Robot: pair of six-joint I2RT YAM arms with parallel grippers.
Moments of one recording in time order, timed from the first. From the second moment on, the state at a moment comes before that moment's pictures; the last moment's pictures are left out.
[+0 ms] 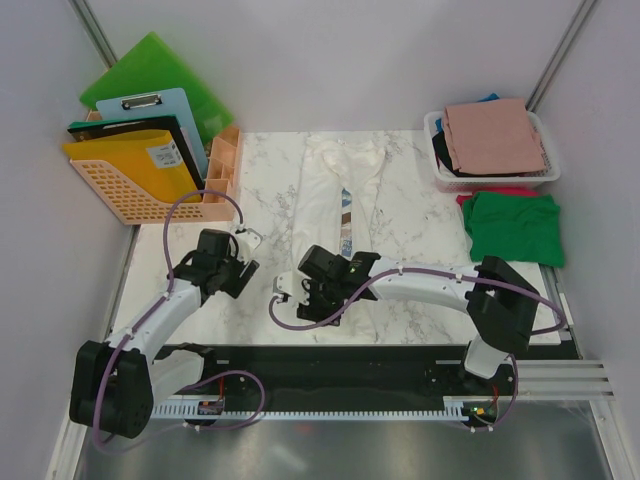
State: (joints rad) left arm -0.23 1.07 0.54 -0.41 -0.05 0.44; right arm 1.10 1.70 1.16 -0.56 -0.24 -0.36
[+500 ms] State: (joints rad) left arm -0.23 1.08 0.54 -0.41 -0.05 0.44; right arm 1.10 1.70 1.16 -0.57 -0.25 -0.36
